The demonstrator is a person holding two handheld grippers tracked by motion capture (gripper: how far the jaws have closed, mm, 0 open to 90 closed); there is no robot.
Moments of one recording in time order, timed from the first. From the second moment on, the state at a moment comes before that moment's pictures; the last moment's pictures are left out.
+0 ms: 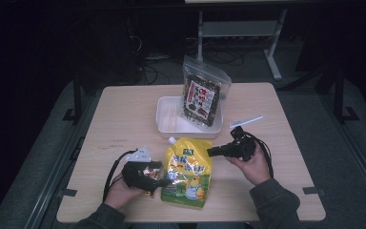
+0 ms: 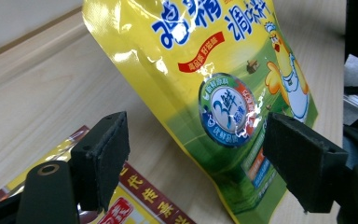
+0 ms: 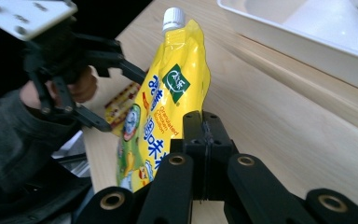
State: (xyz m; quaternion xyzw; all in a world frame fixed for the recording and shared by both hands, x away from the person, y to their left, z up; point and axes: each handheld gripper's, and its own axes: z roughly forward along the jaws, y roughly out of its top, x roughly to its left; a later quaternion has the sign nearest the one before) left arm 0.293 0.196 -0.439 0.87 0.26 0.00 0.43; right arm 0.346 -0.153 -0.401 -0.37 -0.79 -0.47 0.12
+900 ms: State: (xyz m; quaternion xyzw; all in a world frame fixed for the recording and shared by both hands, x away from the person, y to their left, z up) left arm 0.295 0.201 -0.438 0.83 0.22 -0.09 0.50; right arm 0.331 -0.156 -0.369 -0.30 -0.80 -0.51 0.13
